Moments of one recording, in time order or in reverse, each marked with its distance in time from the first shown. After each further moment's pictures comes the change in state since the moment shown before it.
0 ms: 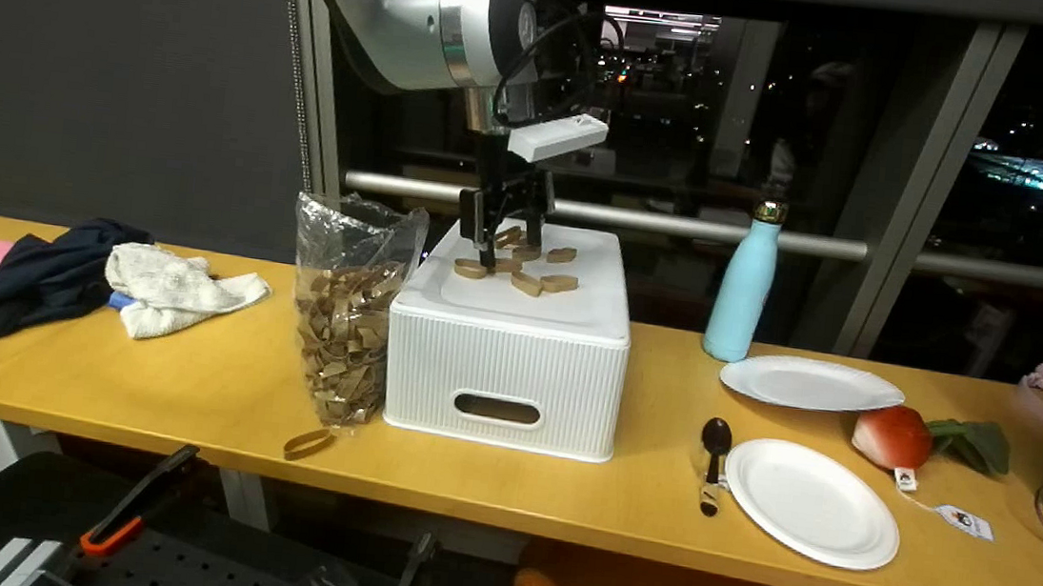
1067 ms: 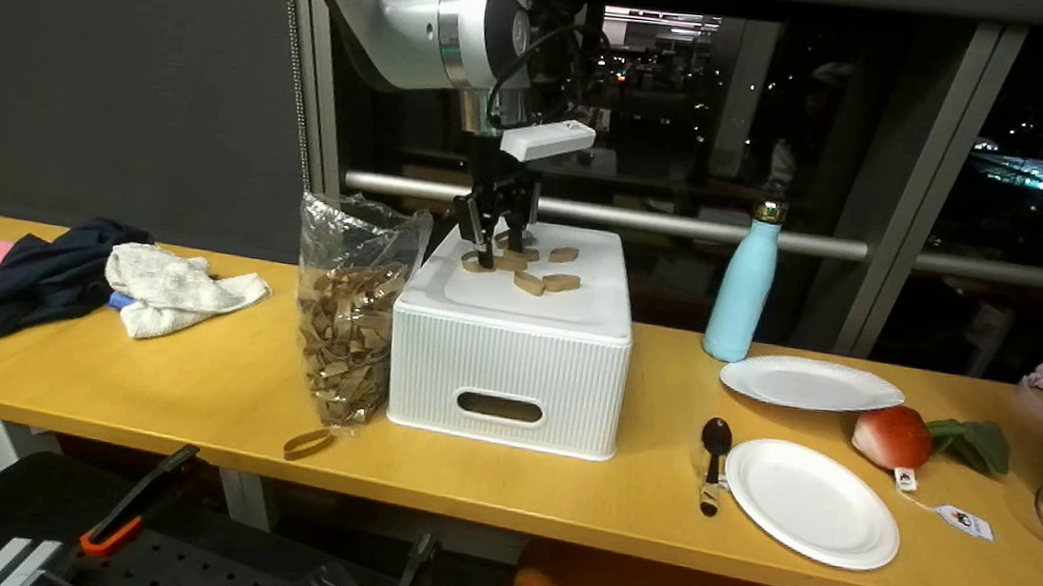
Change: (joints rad) arm 0.010 0.085 0.024 0.133 0.019 -0.096 -0.016
